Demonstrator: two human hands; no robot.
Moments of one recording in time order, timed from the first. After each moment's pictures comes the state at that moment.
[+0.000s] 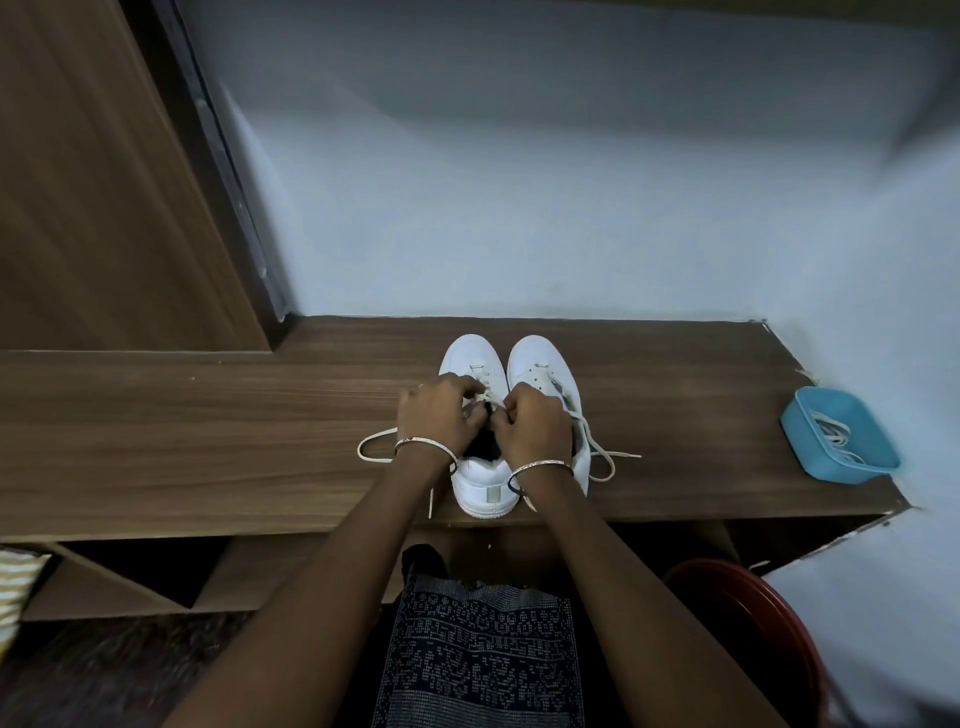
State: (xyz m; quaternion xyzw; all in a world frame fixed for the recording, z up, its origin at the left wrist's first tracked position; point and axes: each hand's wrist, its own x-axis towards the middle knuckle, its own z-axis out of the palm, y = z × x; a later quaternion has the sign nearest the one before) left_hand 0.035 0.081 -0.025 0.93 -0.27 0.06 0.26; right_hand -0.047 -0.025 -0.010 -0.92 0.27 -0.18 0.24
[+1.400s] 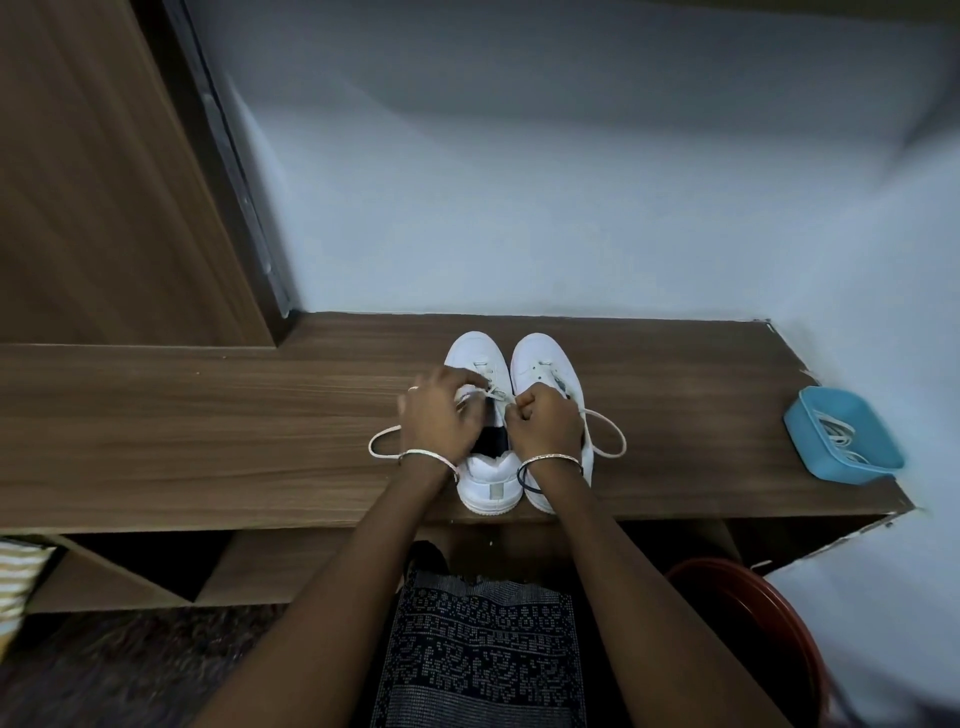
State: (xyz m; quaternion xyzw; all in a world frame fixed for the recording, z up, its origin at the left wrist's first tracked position) left_hand 0.017 0.087 -0.023 0.88 -0.25 0.12 0.39; right_hand -0.047 -0.034 -0.018 -0.88 0.30 -0.19 0.32
